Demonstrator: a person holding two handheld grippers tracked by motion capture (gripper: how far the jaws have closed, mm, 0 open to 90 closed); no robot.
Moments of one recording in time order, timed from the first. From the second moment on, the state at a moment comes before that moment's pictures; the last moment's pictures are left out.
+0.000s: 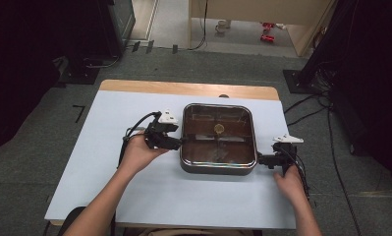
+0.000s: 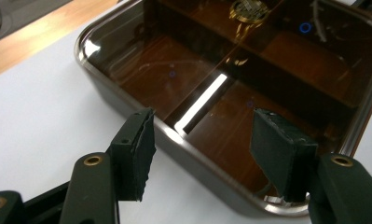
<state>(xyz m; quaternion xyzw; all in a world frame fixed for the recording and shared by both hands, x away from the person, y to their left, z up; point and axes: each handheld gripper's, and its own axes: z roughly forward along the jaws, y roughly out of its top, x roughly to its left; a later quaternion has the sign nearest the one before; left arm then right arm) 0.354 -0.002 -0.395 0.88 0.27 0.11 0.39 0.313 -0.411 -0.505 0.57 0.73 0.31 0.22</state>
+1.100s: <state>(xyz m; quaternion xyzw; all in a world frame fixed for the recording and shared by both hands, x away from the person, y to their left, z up) 0.400 -0.103 -0.430 0.88 0.21 0.06 0.41 0.312 -0.410 -0.505 0.56 0.73 0.30 0.23</state>
